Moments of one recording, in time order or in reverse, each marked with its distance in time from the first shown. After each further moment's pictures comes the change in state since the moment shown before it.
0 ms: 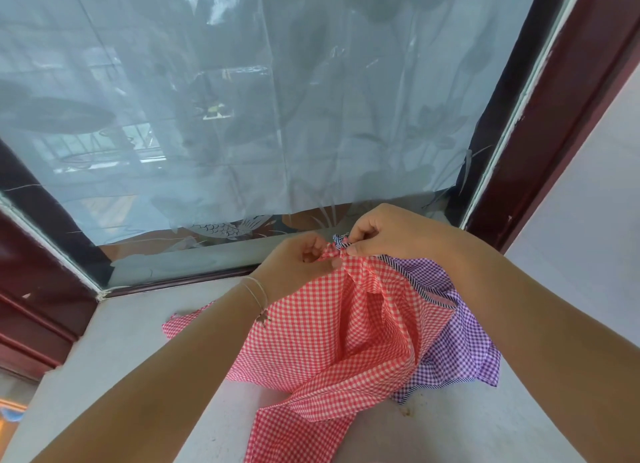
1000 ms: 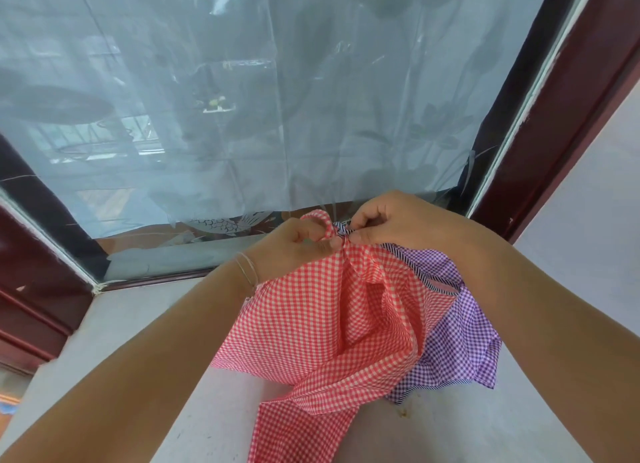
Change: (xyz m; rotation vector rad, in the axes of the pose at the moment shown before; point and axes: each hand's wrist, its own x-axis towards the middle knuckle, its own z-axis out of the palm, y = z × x) left_hand 0.006 0.024 -0.021 -0.017 -0.126 0.194; right_hand -0.001 -0.003 -0.013 0.076 0.020 -0.042
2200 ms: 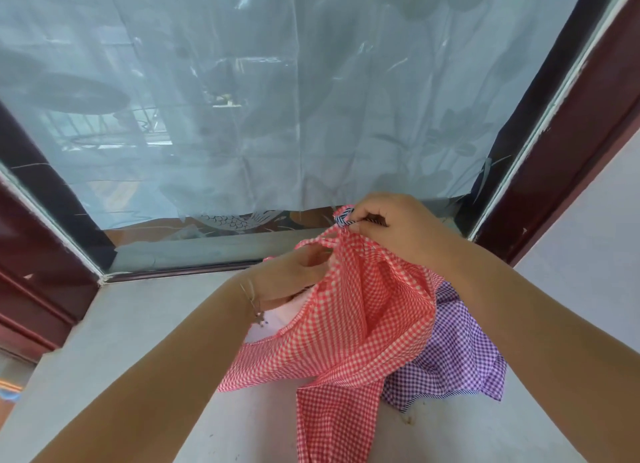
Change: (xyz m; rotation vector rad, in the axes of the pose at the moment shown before) left_hand -0.025 -0.012 0.006 -0.399 -0.100 -0.263; right_hand 0.024 -0.004 0.026 -0.214 0.315 -0.209
